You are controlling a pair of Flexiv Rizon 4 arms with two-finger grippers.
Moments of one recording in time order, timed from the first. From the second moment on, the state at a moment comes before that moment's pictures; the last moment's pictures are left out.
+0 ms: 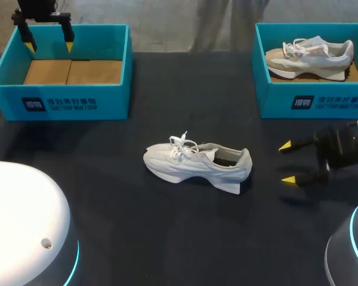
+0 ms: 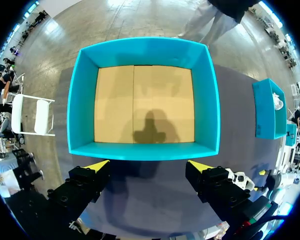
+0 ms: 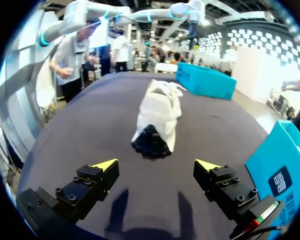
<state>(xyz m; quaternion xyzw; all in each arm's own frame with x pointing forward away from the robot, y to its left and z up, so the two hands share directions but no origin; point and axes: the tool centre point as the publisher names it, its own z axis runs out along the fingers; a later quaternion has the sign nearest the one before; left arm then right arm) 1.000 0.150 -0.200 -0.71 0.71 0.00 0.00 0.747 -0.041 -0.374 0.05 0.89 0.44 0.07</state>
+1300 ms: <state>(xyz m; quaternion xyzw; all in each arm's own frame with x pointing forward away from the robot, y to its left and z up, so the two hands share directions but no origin) 1.000 0.150 -0.200 -0.71 0.71 0.00 0.00 0.749 0.028 -0.393 0.24 0.85 0.44 0.18</state>
